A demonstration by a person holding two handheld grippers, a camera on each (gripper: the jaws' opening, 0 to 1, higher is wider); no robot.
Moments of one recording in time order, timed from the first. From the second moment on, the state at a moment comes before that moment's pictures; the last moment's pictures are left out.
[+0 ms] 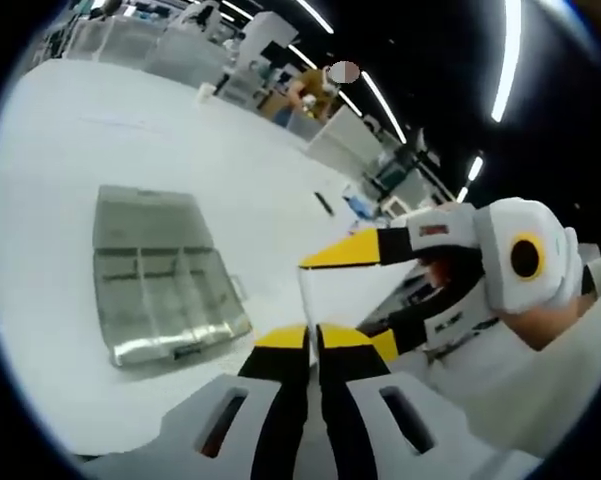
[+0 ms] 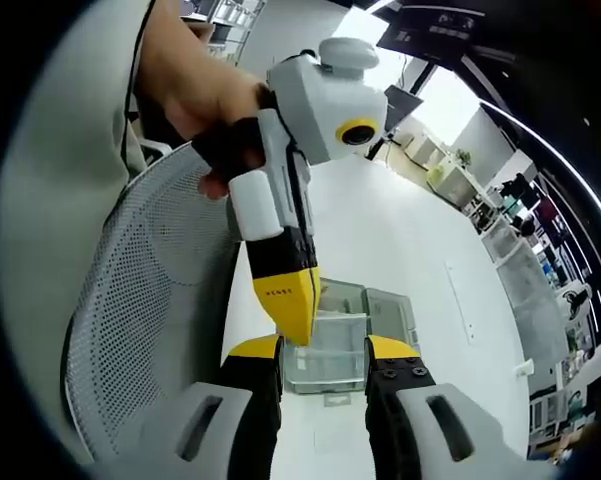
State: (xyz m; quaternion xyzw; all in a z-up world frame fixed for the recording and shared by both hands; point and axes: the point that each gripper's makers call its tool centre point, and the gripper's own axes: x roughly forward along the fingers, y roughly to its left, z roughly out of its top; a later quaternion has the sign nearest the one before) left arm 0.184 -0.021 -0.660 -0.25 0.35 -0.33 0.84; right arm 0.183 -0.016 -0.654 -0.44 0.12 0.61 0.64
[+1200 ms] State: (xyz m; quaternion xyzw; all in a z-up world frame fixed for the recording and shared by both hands) left arm 0.182 -0.020 -0.659 -0.27 0.33 -0.34 0.84; right arm 0.189 -0.028 -0.659 -0.45 0.16 0.62 0.63
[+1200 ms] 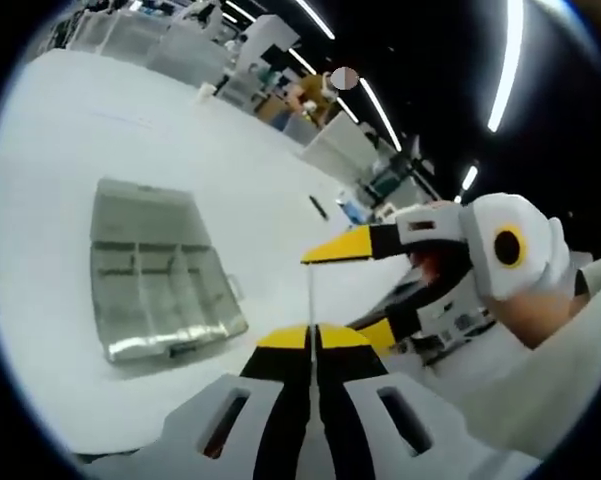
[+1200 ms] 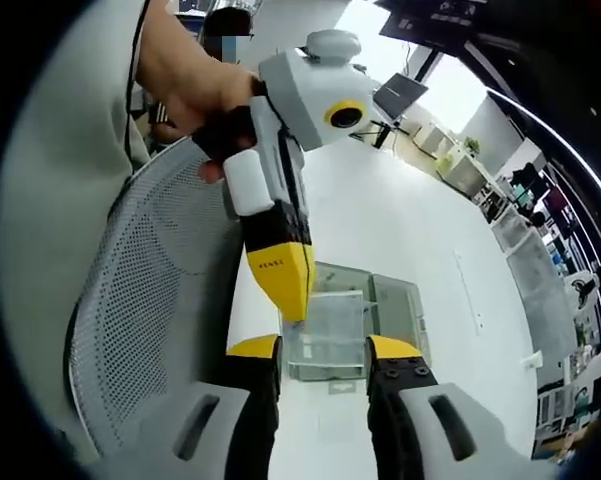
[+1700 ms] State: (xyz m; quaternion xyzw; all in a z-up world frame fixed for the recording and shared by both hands) left arm 0.180 -0.023 -0.659 -0.21 0.30 -0.37 0.85; right arm 0.196 -0.036 -0.653 -0.43 0.18 0.64 0.62
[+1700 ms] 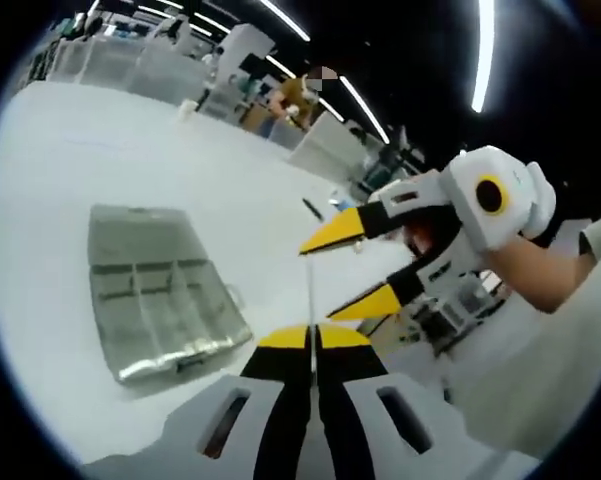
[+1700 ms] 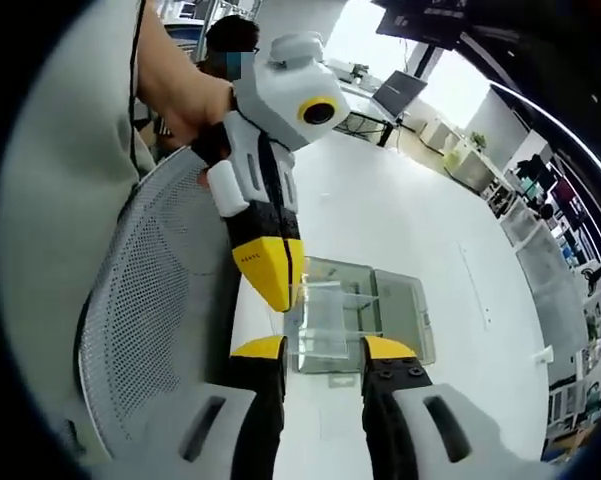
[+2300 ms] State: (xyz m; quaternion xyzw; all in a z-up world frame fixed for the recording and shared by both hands) left arm 0.175 -0.032 -0.660 -0.09 0.25 -0.41 0.87; right arm 0.191 -0.036 -0.648 -0.43 0.18 0.66 0.59
